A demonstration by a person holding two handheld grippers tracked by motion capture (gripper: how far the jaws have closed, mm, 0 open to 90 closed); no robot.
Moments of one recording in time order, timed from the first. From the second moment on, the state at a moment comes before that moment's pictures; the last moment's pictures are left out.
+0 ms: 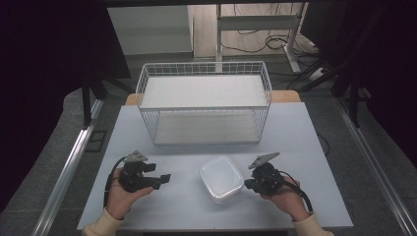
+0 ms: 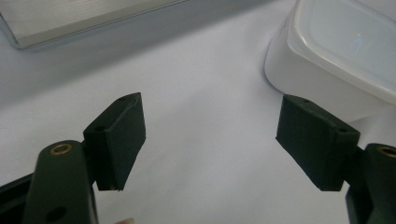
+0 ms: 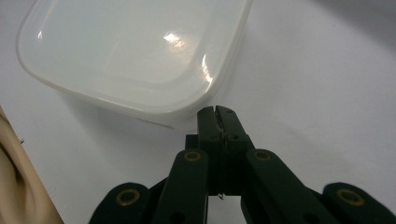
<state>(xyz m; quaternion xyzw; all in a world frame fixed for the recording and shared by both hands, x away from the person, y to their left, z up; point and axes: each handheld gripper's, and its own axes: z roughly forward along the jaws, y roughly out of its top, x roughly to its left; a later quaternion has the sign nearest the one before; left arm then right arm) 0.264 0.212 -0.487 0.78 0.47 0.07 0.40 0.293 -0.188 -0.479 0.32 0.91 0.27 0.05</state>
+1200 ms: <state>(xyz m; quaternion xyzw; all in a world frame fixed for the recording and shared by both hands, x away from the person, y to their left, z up) 0.263 0.214 -0.485 0.78 0.47 0.07 0.41 0.279 -0.153 -0.482 0.29 0.90 0.31 0.06</state>
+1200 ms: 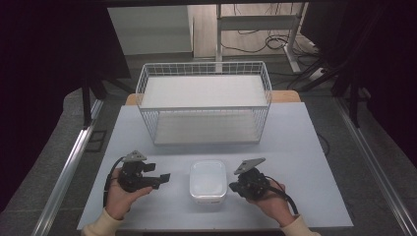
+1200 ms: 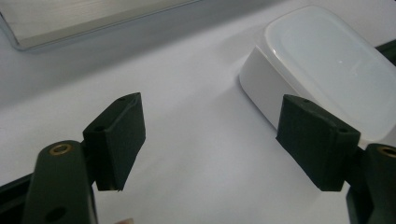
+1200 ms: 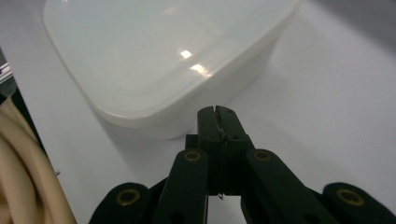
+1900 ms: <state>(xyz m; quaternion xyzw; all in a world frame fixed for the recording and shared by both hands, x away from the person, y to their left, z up) 0.262 0.213 -0.479 0.76 0.48 0.06 0.42 0.300 -0.210 -0.461 0.40 0.81 0.41 0.10</state>
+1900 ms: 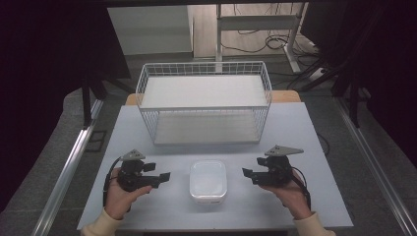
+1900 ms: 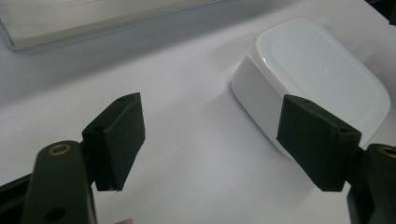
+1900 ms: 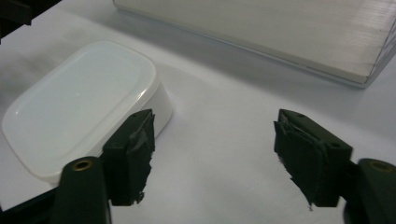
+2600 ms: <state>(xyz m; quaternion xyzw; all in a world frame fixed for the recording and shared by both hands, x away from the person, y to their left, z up) 0.263 0.205 -0.463 0.75 0.49 0.04 0.44 0.299 -0.202 -0.452 0.41 0.80 0.43 0.07</state>
